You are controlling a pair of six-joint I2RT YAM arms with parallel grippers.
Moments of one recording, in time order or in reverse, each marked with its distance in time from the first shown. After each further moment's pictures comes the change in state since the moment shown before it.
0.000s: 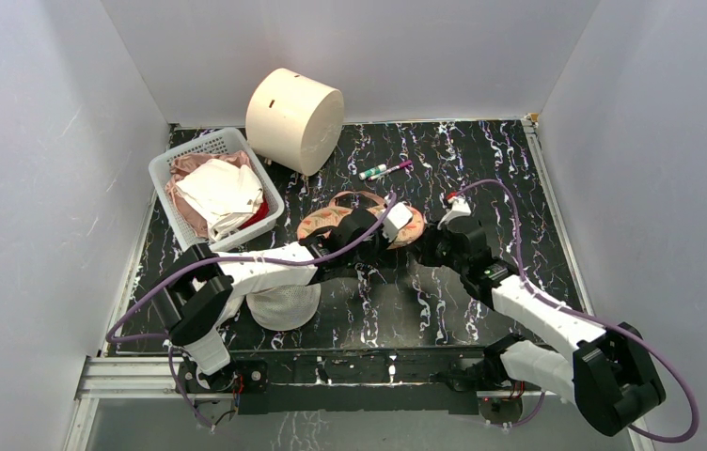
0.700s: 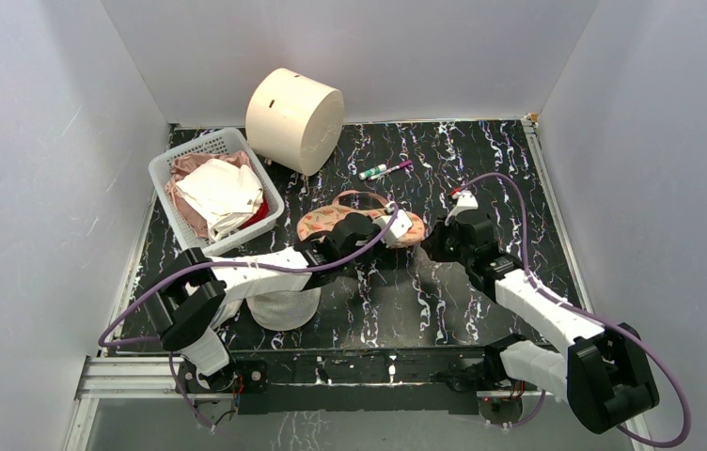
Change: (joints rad) left arm -0.009 -0.046 -0.064 0.081 -0.026 0.165; right arm -0.094 0.024 0.037 -0.093 0.040 -0.180
